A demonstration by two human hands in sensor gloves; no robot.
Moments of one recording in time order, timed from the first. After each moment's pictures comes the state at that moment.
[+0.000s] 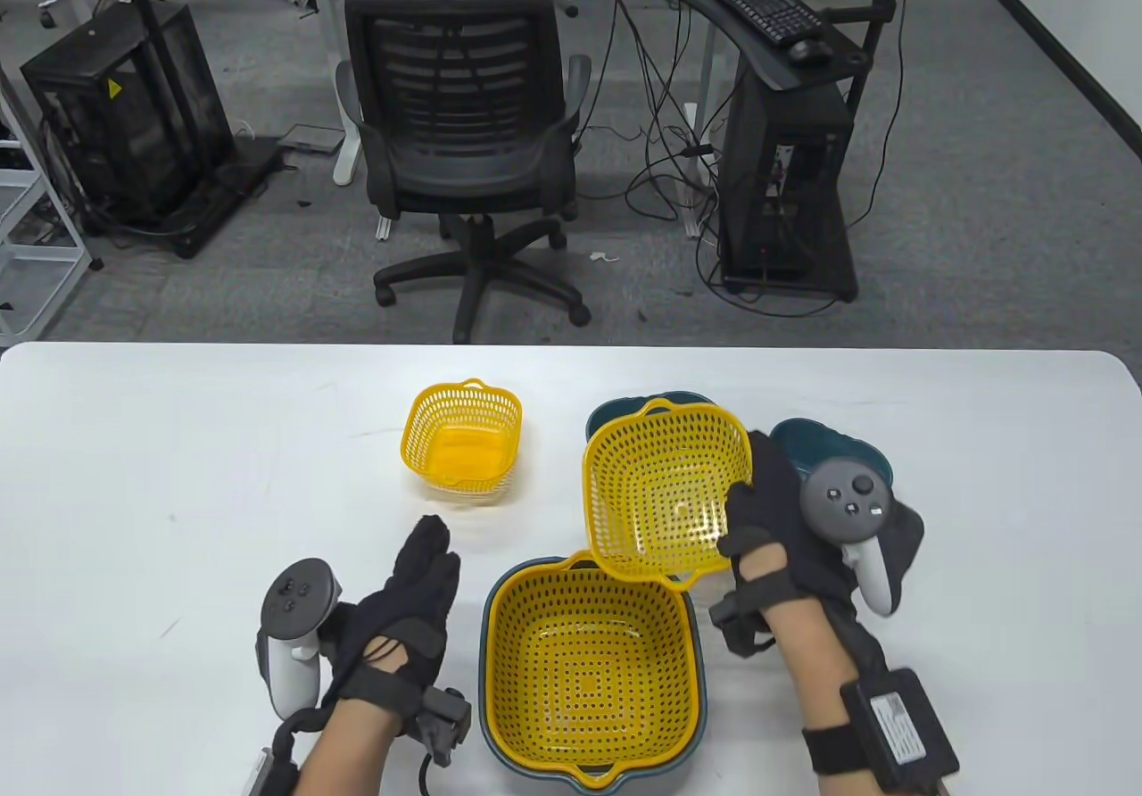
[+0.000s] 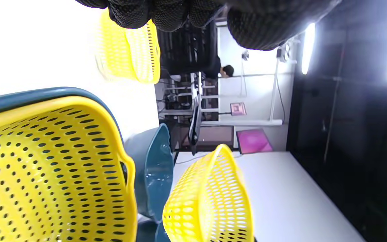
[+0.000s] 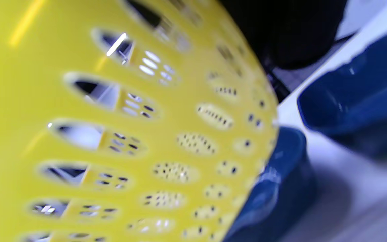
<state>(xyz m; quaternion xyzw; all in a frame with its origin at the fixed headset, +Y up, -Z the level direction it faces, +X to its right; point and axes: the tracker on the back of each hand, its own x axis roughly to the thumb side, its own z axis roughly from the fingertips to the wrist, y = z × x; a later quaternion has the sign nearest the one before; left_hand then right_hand) -0.227 -0.688 -0.333 -0.10 0.00 0.69 0.72 0.189 -0.609 -0.413 -0.05 -0.09 0.91 0.39</state>
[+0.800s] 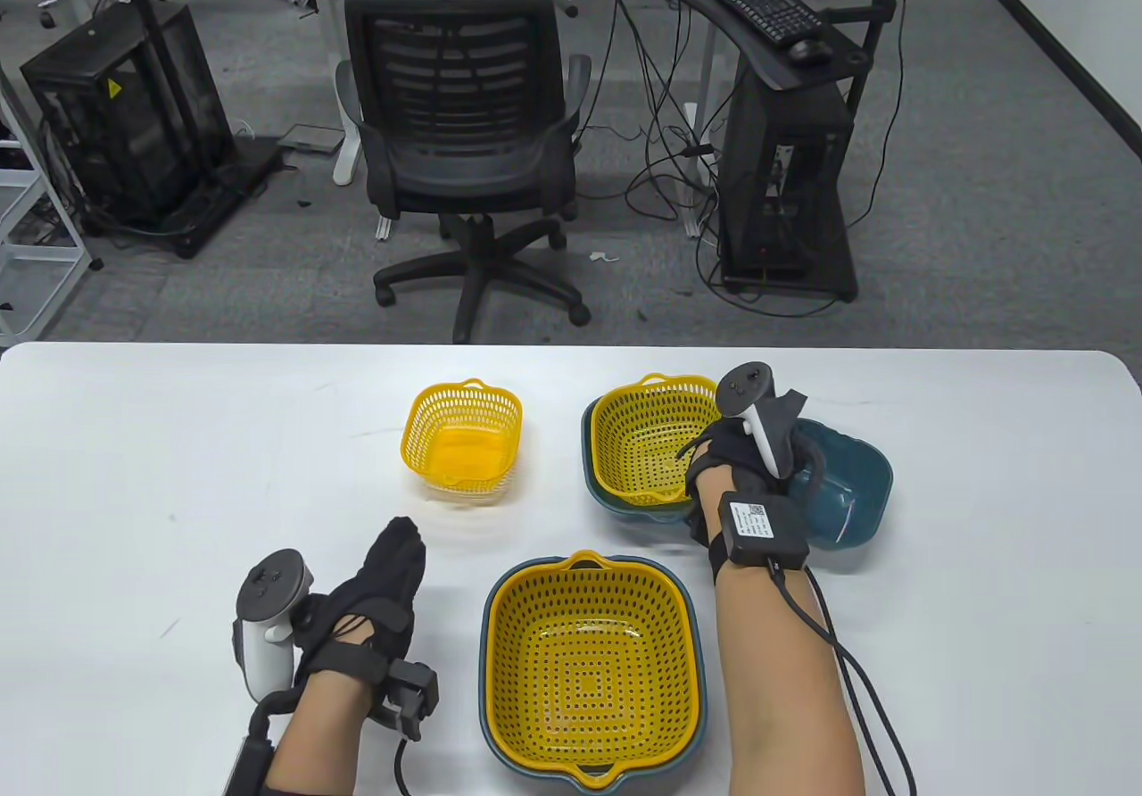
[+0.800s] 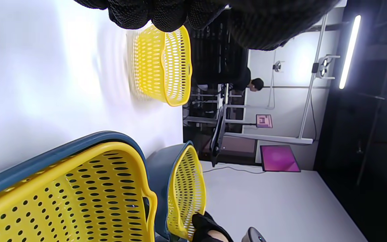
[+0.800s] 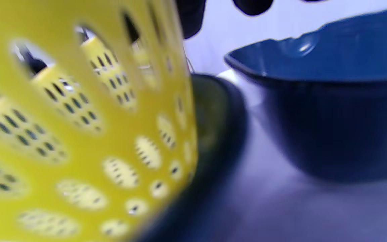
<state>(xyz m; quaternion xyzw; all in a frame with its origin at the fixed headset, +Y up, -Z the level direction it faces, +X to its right) -0.255 -0.710 -0.352 -0.13 0.05 0.69 0.71 0.169 -0.690 -0.544 -0.24 0.02 0.96 0.16</state>
